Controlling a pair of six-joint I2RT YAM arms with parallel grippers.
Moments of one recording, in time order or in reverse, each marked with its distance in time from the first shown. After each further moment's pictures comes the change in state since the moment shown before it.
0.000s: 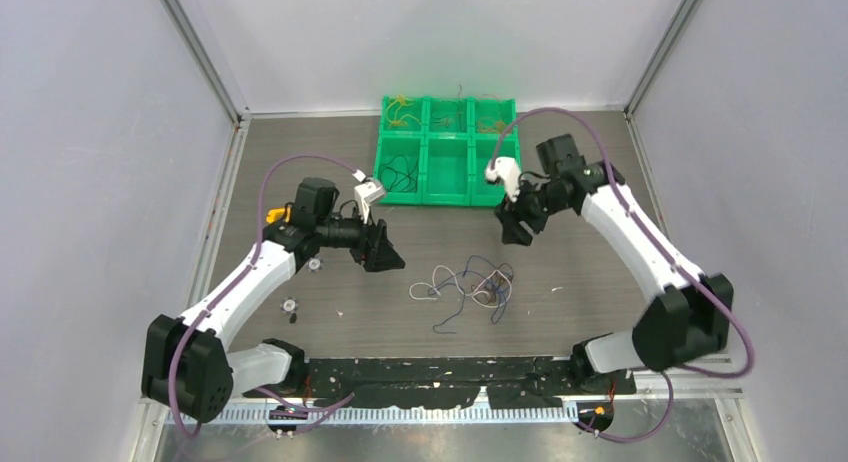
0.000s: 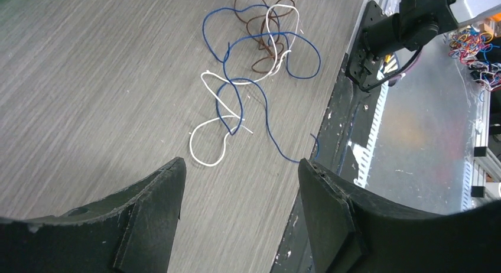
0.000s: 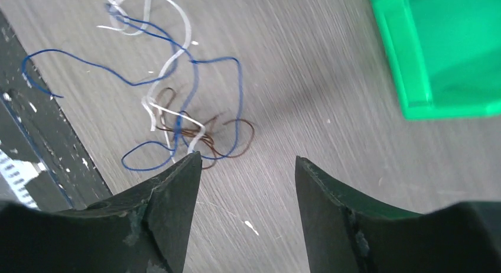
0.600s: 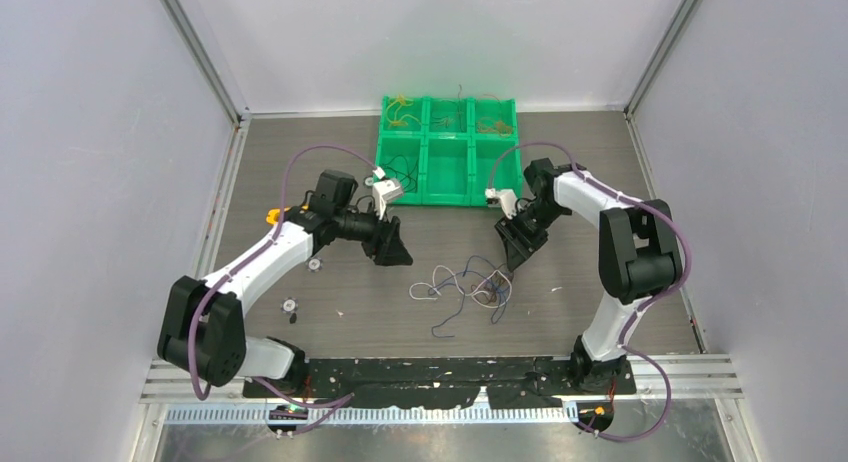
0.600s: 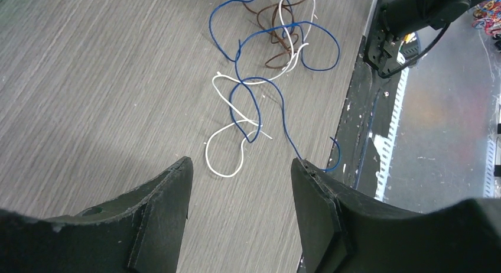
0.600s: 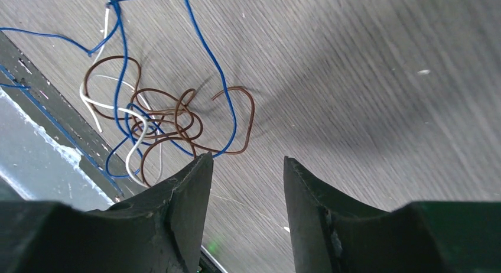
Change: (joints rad) left arm -0.045 0.177 0.079 0.009 -0.002 0.112; right arm -0.146 0.439 -0.027 -0.041 -0.012 0.112
